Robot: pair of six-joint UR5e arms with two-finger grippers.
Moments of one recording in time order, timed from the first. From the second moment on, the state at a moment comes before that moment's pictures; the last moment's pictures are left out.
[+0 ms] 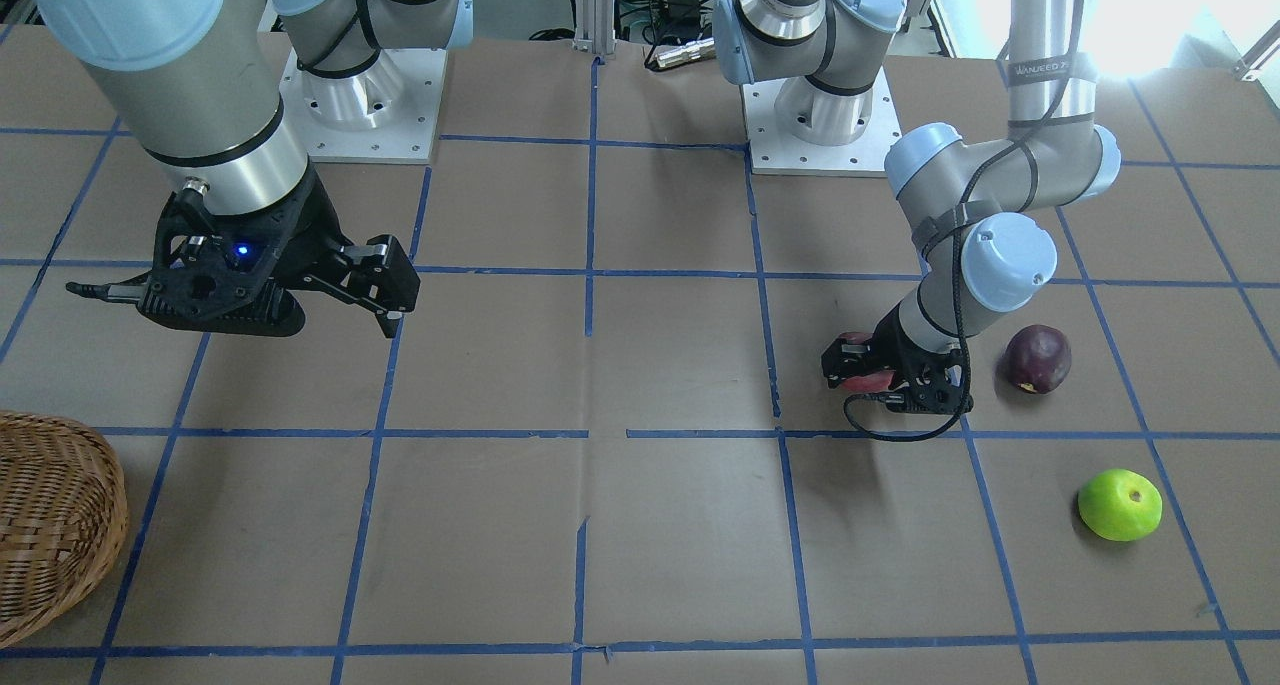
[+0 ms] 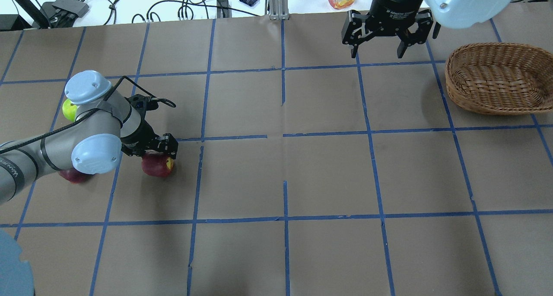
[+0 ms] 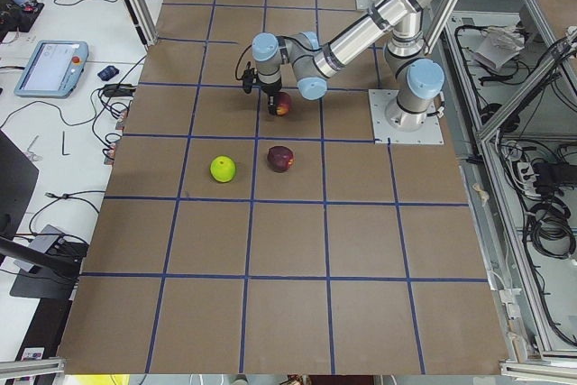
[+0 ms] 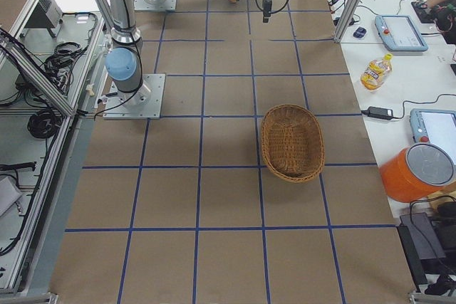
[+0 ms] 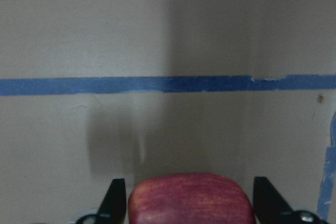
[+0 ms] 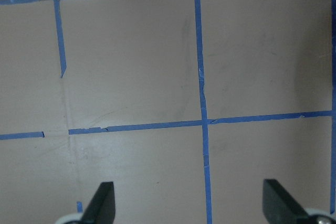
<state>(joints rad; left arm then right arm) -1.33 -1.85 -2.08 -0.87 1.52 0.23 1.64 -1.36 1.40 -1.65 -1.57 0.13</state>
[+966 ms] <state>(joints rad) -1.80 -1.85 -1.88 -0.92 1.44 -0.23 1.64 -1.36 1.40 -1.65 -1.57 0.13</state>
